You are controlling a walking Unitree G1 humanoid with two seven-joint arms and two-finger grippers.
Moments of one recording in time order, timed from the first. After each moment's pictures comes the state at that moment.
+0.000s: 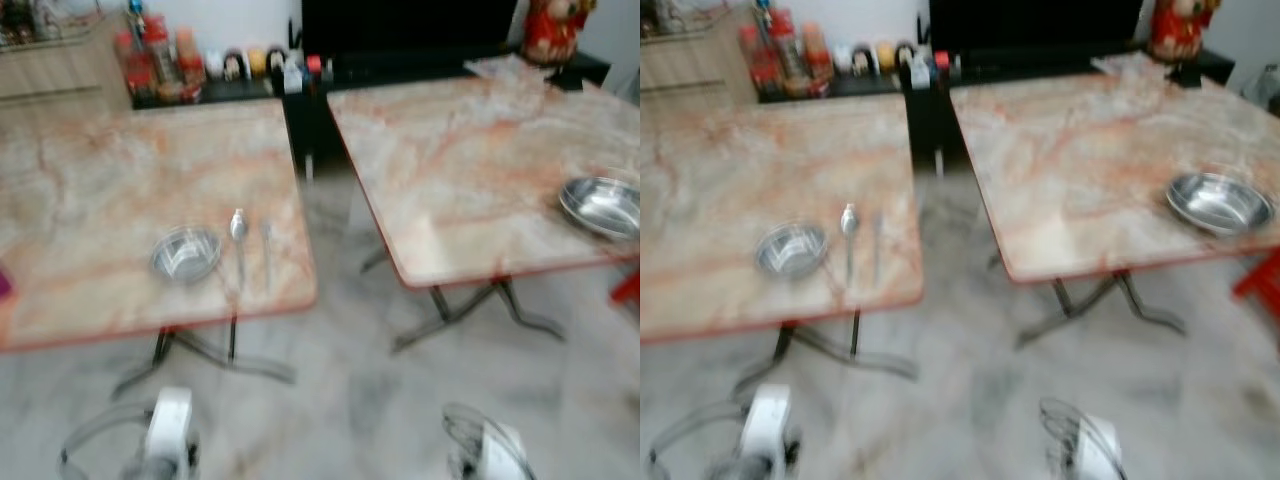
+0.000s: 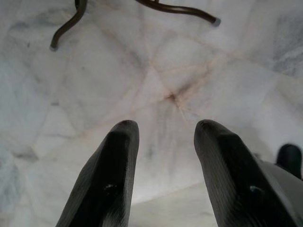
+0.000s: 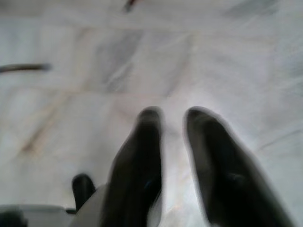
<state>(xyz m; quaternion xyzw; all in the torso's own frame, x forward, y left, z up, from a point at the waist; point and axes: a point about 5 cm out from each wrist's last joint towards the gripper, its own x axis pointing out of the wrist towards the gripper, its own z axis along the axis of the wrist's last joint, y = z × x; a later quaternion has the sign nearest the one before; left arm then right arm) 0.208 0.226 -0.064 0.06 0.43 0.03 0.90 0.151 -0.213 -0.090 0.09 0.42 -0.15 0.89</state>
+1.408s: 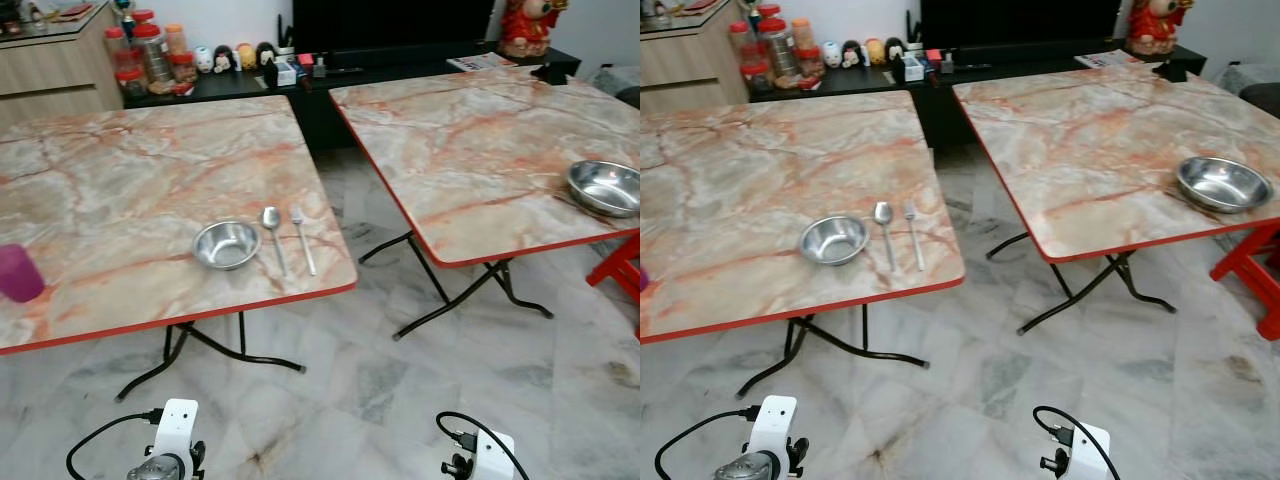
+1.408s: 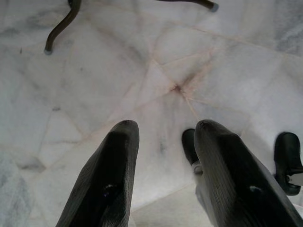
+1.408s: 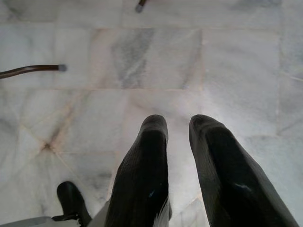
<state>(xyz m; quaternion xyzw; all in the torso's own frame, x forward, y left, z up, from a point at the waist) 0.209 0.220 -0.065 0.06 0.43 0.02 0.90 0.160 -0.205 -0.088 0.09 0.41 -0.14 0.90</state>
